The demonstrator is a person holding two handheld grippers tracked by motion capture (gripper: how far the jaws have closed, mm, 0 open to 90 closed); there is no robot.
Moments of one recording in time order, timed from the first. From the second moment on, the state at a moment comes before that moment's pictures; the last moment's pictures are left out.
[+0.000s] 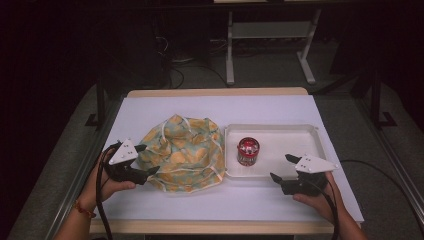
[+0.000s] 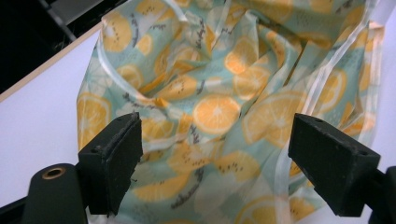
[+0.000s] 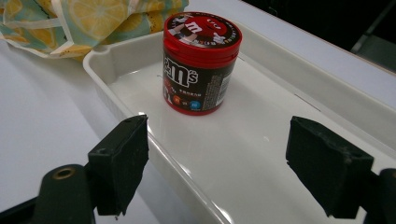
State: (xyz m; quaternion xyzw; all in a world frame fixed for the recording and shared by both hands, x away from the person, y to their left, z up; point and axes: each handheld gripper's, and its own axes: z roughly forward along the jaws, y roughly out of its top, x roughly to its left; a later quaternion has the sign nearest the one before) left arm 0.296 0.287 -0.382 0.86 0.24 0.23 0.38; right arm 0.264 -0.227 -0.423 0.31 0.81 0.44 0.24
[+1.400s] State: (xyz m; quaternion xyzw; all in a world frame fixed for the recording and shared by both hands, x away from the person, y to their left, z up) left arm 0.273 0.332 -0.426 0.83 0.30 0.21 0.42; right arm 0.266 -0.226 -0.421 0.31 0.81 0.44 0.24
